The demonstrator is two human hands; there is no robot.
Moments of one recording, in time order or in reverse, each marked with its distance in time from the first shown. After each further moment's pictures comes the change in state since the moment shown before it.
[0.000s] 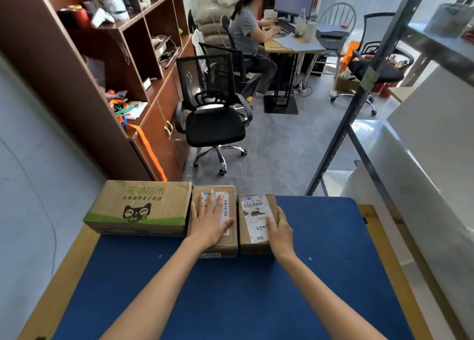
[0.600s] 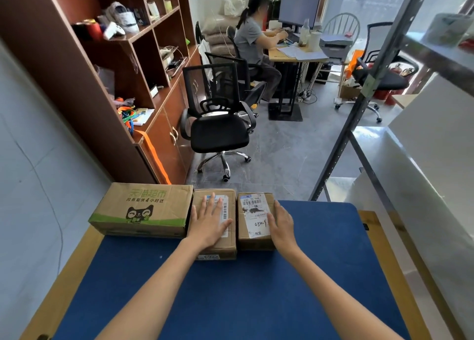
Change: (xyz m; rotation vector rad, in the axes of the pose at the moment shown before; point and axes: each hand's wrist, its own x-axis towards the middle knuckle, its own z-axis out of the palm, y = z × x) left_hand -0.007 0.002 -0.010 -0.039 0.016 0.024; right_hand 0.022 -0.004 -0.011 -0.259 -0.029 -0.207
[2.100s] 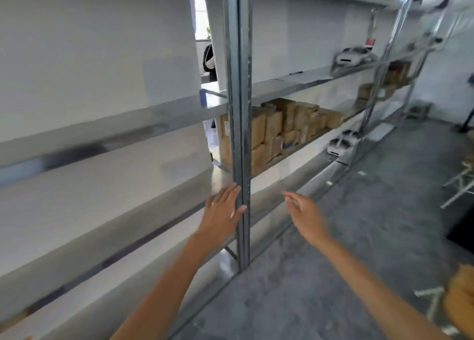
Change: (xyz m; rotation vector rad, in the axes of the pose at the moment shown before) left_hand -0.730 0.313 0.160 0.039 -0.568 2.424; right_hand -0.944 -0.035 -0.024 -0.196 1.942 1.079
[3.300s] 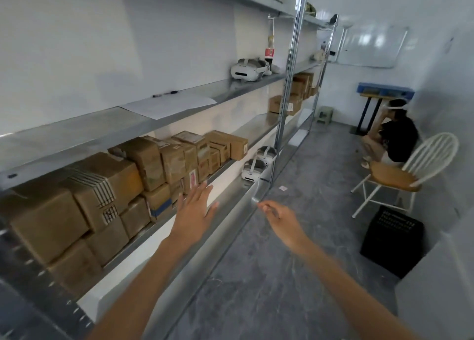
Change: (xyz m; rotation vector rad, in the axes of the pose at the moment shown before) left_hand 0.557 0.225 0.240 -0.065 -0.008 0.144; right_hand 0.373 0.341 -0.294 -0.101 0.069 0.192
